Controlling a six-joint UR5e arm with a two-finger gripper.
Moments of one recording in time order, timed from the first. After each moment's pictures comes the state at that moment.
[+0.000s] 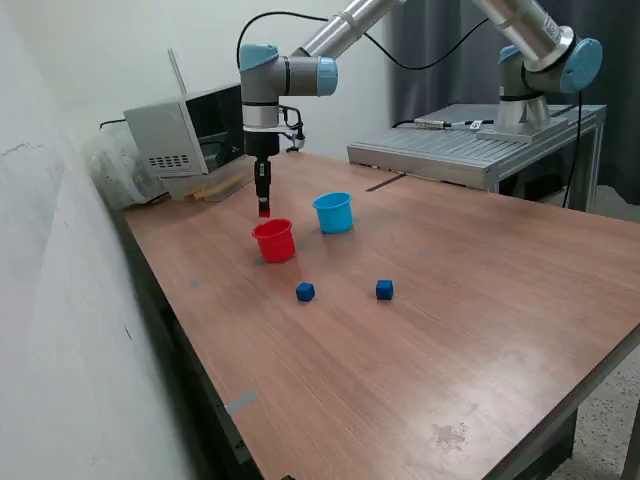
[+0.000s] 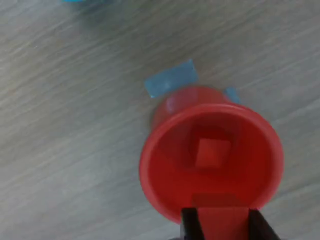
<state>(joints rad) -0.27 -0.78 1.23 -2.27 -1.59 3.34</state>
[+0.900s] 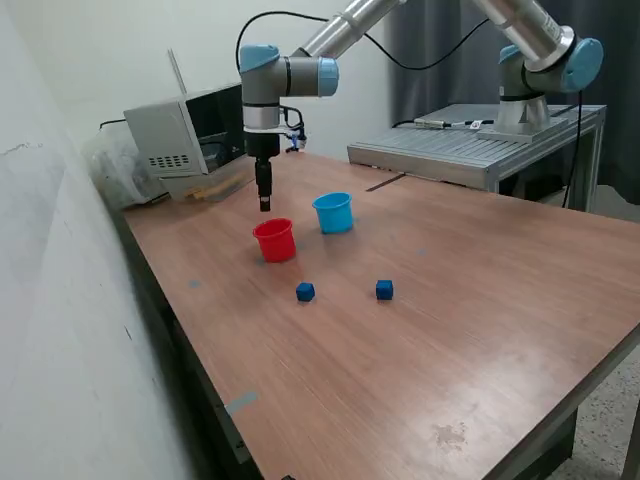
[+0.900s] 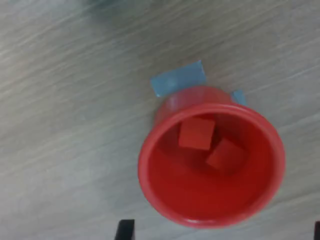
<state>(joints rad) -0.26 -0.78 1.23 -2.26 -1.60 3.28</state>
